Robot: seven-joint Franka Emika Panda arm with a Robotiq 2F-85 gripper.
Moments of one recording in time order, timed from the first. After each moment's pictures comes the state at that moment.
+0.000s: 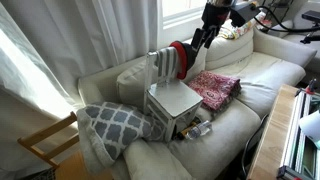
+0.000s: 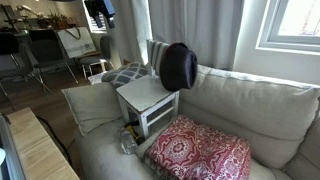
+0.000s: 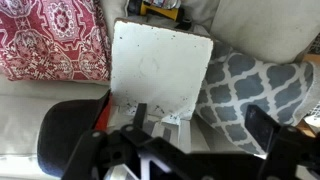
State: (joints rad) arm 0.07 -0.25 0.20 -2.49 0.02 2.45 0.25
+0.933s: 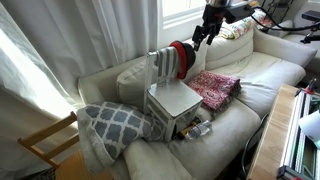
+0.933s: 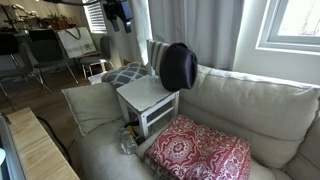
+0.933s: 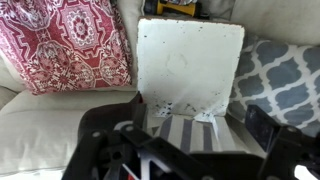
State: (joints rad) arm 0.01 -0.15 0.09 -2.42 0.01 2.45 0.21
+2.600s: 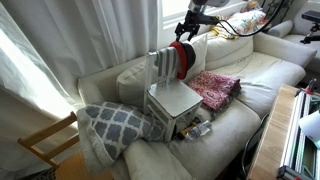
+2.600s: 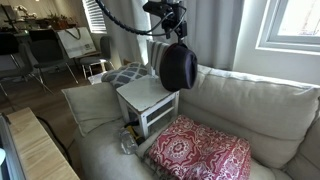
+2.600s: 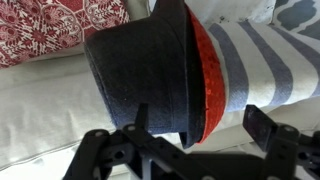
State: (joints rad) arm -0.15 0.41 0.02 -1.89 0.32 2.55 -0.08
